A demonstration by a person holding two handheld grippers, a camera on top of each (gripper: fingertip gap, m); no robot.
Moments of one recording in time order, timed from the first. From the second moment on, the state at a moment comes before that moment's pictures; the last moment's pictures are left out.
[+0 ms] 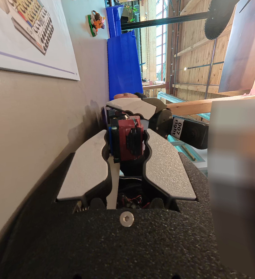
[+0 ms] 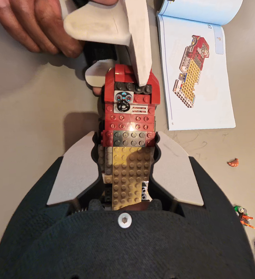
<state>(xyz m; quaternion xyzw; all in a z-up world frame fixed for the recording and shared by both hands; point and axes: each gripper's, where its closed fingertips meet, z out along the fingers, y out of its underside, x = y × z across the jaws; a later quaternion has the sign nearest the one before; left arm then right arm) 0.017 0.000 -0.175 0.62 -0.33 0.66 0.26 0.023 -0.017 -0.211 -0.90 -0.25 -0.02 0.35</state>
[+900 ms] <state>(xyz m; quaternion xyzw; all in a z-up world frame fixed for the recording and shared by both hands) 0.022 -0.001 -0.172 0.62 -0.31 0.67 0.26 0.018 -0.011 -0.208 -0.89 -0.27 -0.05 0.35</state>
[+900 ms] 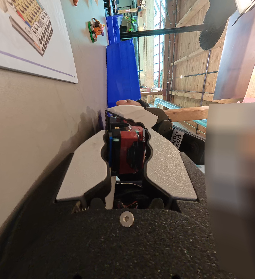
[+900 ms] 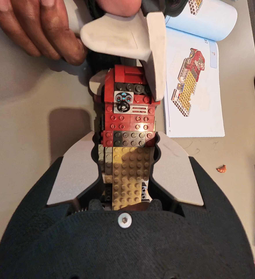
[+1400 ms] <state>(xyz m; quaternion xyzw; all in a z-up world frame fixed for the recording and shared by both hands) 0.028 0.011 -0.173 0.64 -0.26 0.68 0.25 0.034 -0.036 -0.161 -0.88 -0.21 -0.05 0.43</state>
